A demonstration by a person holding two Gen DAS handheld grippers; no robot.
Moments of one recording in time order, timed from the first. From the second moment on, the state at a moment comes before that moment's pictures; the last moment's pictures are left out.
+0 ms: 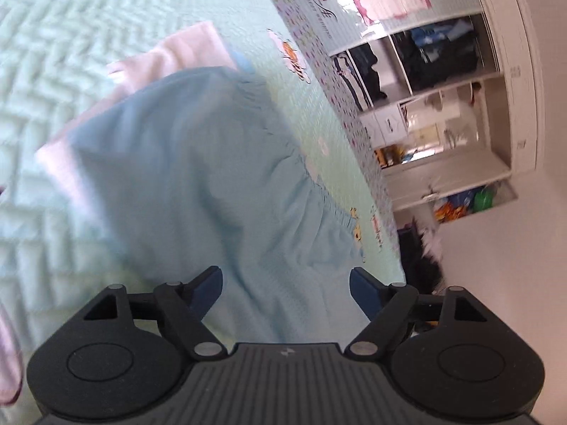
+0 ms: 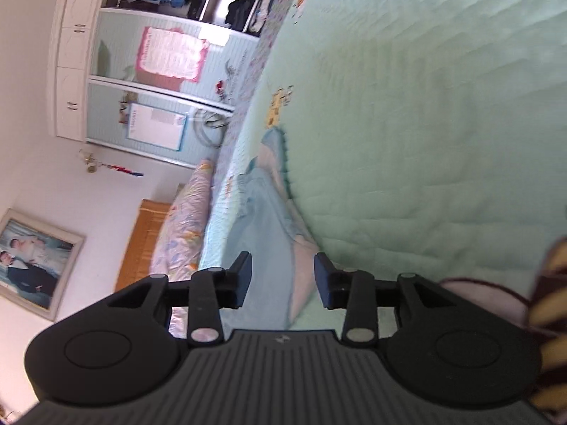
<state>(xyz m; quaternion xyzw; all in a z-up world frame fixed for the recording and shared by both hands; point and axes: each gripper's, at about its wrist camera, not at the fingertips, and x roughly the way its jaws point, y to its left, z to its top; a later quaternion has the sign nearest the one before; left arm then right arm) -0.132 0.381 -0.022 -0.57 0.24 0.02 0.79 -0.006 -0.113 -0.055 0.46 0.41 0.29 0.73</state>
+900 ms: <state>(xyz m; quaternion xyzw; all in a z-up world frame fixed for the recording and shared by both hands) -0.192 0.472 0.011 -0.51 0.20 0.16 0.82 -0.024 -0.029 -0.056 0.48 0.34 0.40 0.70</state>
